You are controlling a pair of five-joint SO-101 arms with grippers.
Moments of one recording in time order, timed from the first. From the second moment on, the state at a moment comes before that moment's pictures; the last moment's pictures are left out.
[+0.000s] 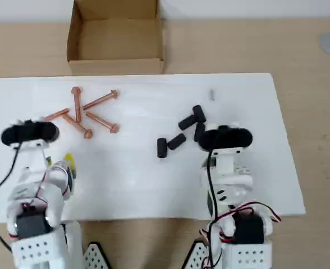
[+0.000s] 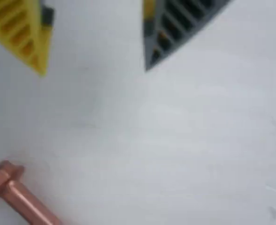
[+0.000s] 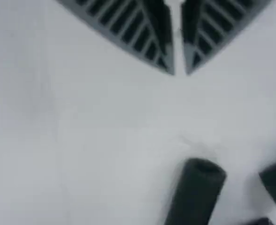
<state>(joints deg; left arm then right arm) -16.7 -85.4 72.4 67.0 -13.7 -5.1 -98.9 81.8 69.6 -4.0</state>
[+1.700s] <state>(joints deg) -24.5 6.7 17.0 53.8 69.9 -18.5 11.6 -7.2 98.2 25.8</state>
